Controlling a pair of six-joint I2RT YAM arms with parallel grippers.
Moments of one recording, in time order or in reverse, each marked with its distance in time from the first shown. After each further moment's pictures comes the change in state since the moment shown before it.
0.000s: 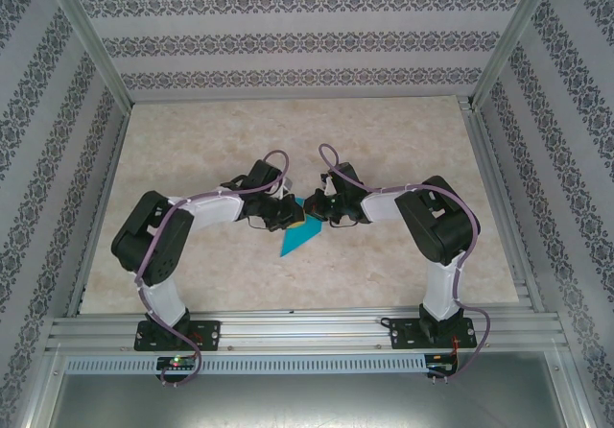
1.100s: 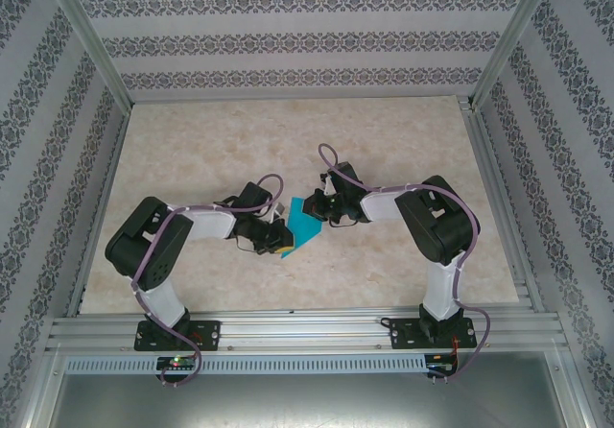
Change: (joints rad) left arm 0.005 -0.060 -0.227 0.031 0.062 0.092; right arm 0.000 0.001 0.012 -0.029 0.004 -0.013
